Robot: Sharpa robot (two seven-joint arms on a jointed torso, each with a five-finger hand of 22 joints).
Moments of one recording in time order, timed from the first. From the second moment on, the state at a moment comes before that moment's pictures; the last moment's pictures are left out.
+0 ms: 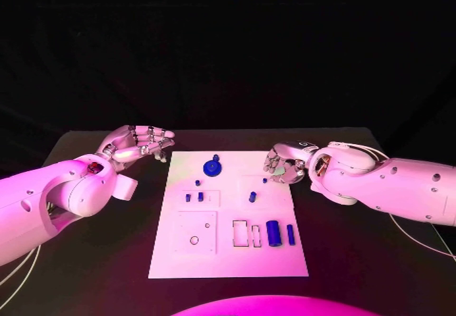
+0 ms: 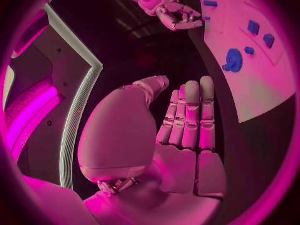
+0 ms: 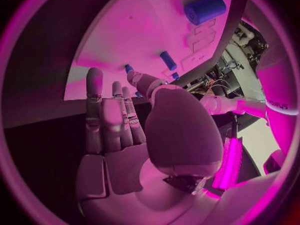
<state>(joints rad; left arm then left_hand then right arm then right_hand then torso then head) 1.16 -0.93 0.01 1.48 -0.25 -0.16 0.31 1.41 -0.27 0.52 0.17 0.29 0.86 0.19 0.27 0.29 0.96 0.13 0.41 0.22 1.04 0.06 1.10 0.48 0.18 0.90 0.15 0.91 0.61 1.24 -0.91 -0.18 1.54 -1.47 -0.27 -0.13 1.32 -0.25 0.53 0.03 0.22 1.02 0.16 0.24 0.20 1.17 0.10 0.07 0.07 1.46 0.01 1.20 1.04 0.18 1.16 0.10 0.79 0.66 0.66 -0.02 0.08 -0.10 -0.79</state>
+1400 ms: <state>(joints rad) 1.16 -0.94 0.01 1.48 -0.17 -0.14 0.33 1.41 -0.26 0.51 0.17 0.29 0.85 0.20 0.27 0.29 0.94 0.13 0.41 0.21 1.04 0.06 1.10 0.48 0.18 0.90 0.15 0.90 0.60 1.20 -0.84 -0.17 1.51 -1.57 -0.26 -0.20 1.36 -0.22 0.59 0.03 0.22 1.06 0.14 0.28 0.26 1.23 0.07 0.12 0.08 1.46 0.00 1.40 1.24 0.15 1.26 0.09 1.02 0.93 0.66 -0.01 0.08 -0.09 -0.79</state>
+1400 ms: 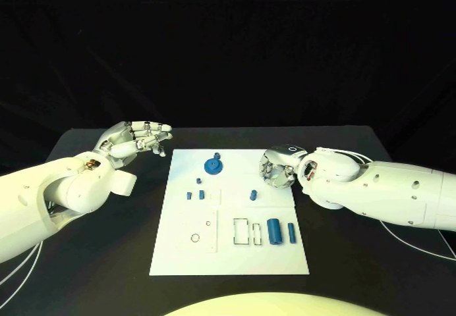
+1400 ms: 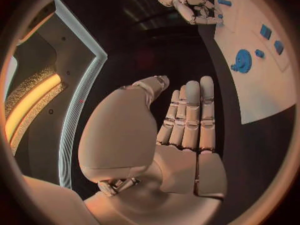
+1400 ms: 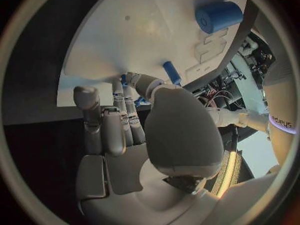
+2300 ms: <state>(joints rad) 1.16 -0.94 0.01 1.48 -0.16 -0.13 0.32 1.42 -0.26 0.50 0.16 0.29 0.84 0.20 0.28 0.29 0.92 0.14 0.41 0.21 1.03 0.06 1.10 0.48 0.18 0.90 0.15 0.90 0.60 1.19 -0.83 -0.18 1.54 -1.67 -0.28 -0.28 1.37 -0.20 0.66 -0.03 0.22 1.10 0.12 0.31 0.30 1.27 0.09 0.13 0.11 1.47 -0.02 1.41 1.24 0.13 1.30 0.07 1.14 1.07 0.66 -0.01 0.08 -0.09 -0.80</state>
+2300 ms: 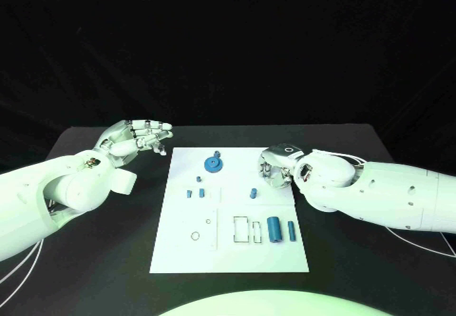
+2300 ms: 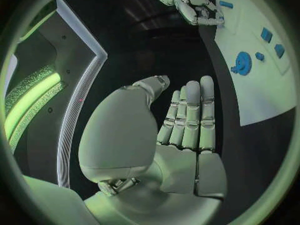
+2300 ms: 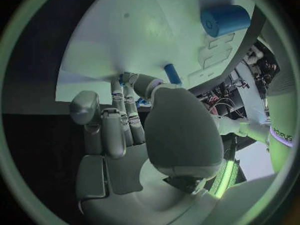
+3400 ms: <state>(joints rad) 1.16 -0.94 0.01 1.48 -0.15 -0.12 0.33 1.42 -0.25 0.50 0.16 0.29 0.84 0.21 0.28 0.29 0.91 0.14 0.41 0.21 1.03 0.06 1.10 0.48 0.18 0.90 0.15 0.90 0.60 1.21 -0.91 -0.17 1.67 -1.64 -0.43 -0.28 1.37 -0.20 0.68 -0.03 0.22 1.10 0.12 0.32 0.31 1.27 0.09 0.13 0.11 1.46 -0.03 1.42 1.25 0.12 1.30 0.07 1.16 1.10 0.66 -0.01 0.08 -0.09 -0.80</state>
